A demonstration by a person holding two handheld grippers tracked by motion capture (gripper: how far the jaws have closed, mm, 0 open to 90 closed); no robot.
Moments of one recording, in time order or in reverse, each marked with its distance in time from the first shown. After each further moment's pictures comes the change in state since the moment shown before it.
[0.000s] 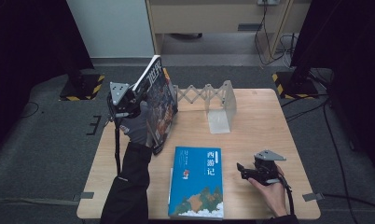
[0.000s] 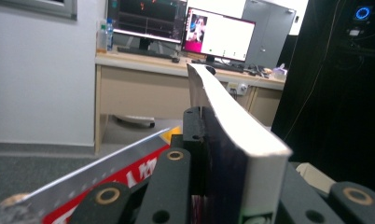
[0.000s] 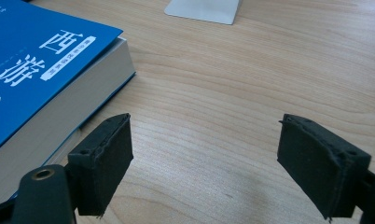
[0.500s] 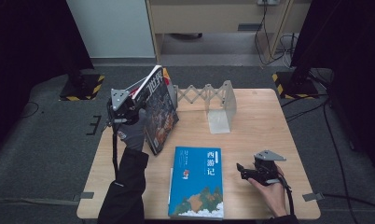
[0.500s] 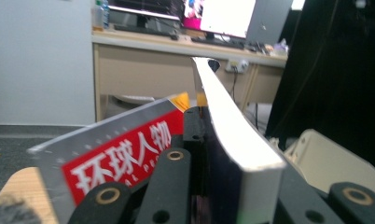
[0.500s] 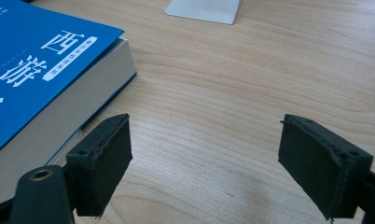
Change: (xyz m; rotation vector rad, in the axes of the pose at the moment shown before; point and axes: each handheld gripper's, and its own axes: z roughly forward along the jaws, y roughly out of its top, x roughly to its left) left arm 0.016 -0.017 -0.013 0.078 -0.003 0.003; right arm 0.001 0.000 0.000 -0.003 -0.002 0.004
